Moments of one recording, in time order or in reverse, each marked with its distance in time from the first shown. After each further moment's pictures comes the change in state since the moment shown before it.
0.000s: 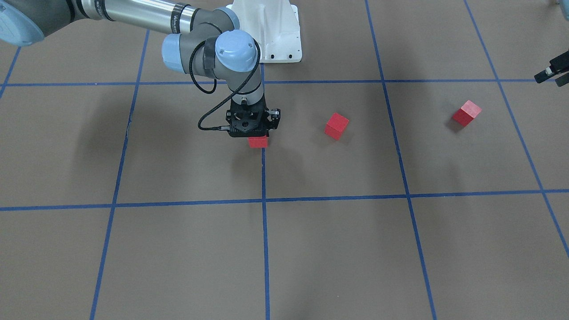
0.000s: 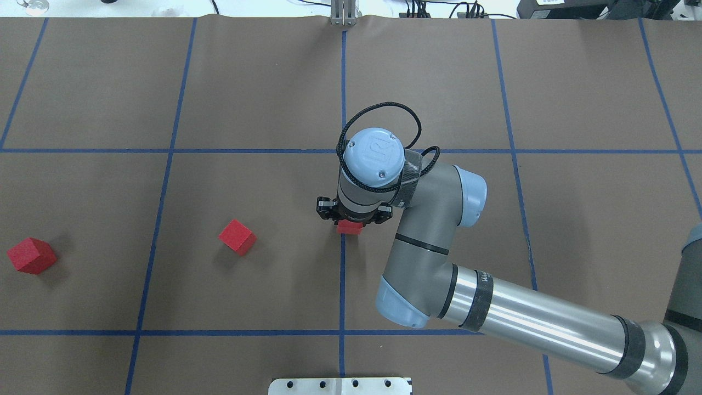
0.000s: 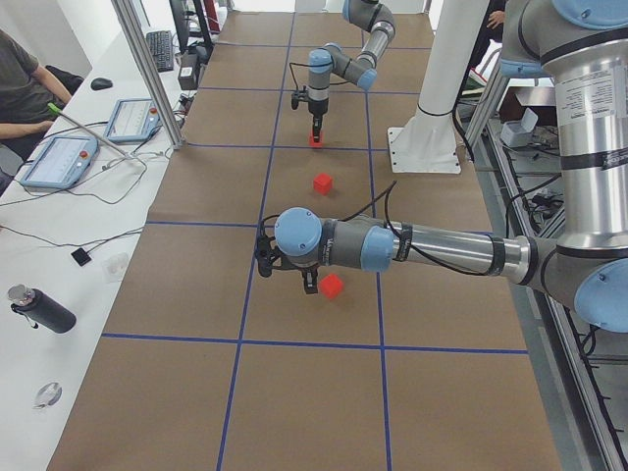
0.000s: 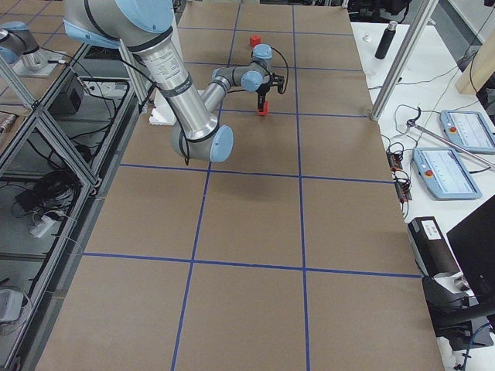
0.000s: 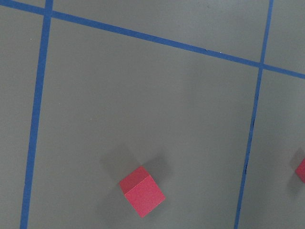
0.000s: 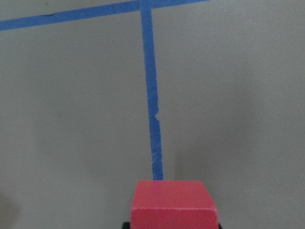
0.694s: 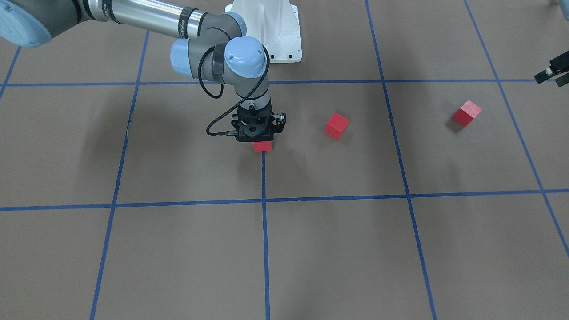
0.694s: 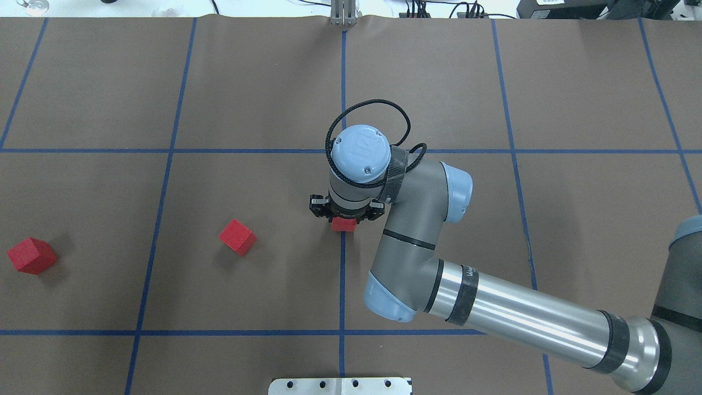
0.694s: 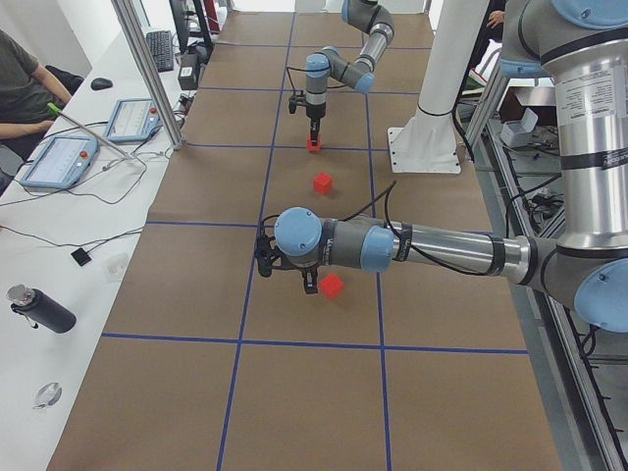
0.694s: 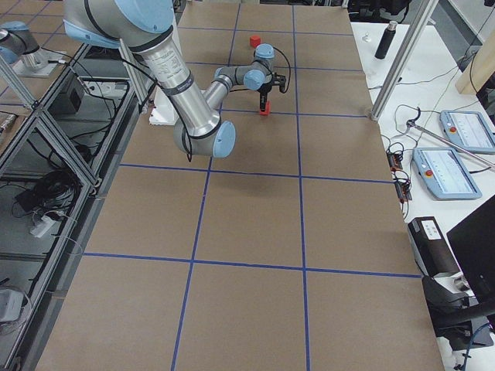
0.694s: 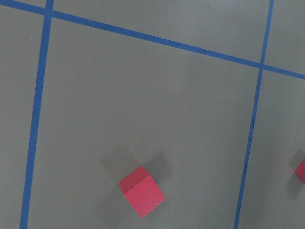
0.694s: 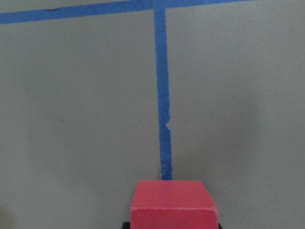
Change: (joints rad) left arm 0.000 0.000 0.000 0.000 0.001 -0.001; right arm 0.001 0.041 -0.056 0.002 -0.001 -0.019
